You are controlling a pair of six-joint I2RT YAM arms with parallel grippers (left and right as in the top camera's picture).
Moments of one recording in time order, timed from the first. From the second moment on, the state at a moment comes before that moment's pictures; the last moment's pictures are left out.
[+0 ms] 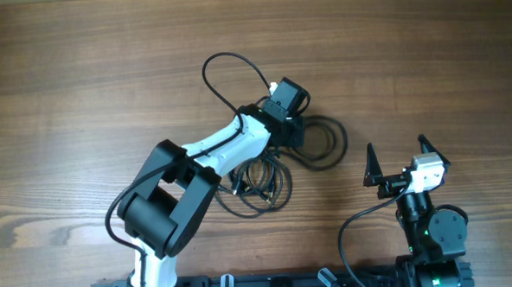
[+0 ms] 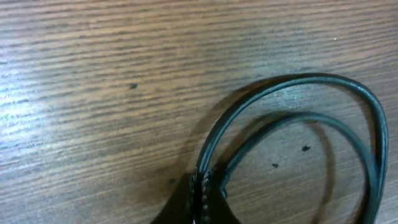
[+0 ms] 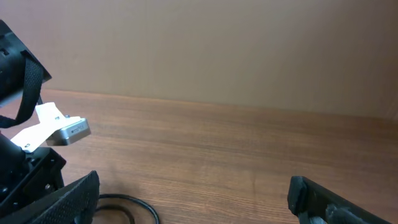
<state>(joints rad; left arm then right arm) -0.70 2.02 1.27 -0.38 0.06 -0.54 0.07 0.03 0.01 0.00 -0.03 -0.05</state>
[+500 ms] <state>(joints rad) -0.69 1.64 1.26 -0.35 0.08 -0.58 0.07 0.03 0.01 0.00 -0.03 -0.05</state>
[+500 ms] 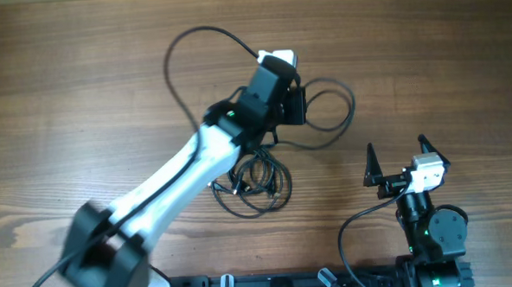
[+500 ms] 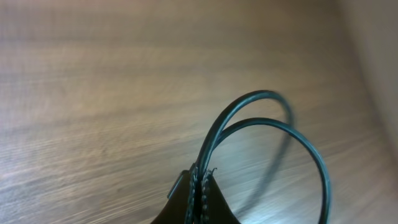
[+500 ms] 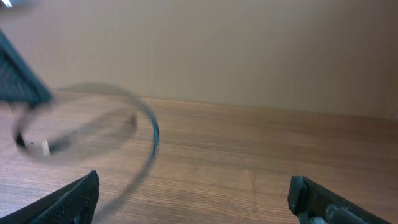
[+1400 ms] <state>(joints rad) -0.51 1.29 1.26 0.41 0.02 -0.36 0.07 0.03 0.01 0.00 -0.03 -0.05</state>
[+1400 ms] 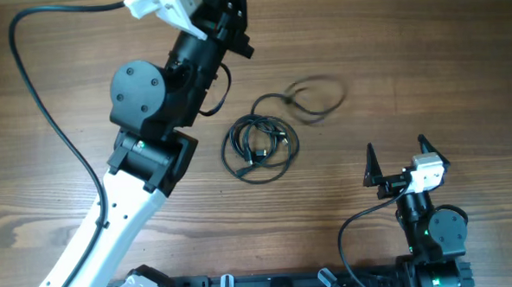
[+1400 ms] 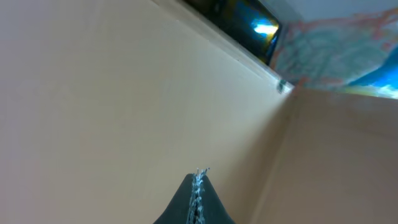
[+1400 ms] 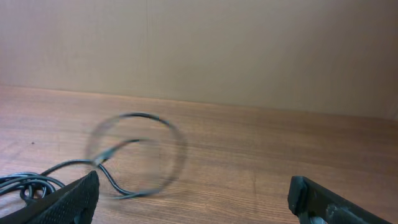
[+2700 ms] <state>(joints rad) -0.43 1.59 1.27 -0.63 0.08 -0.45 0.07 0.03 0.01 0.00 -0.03 -0.05</state>
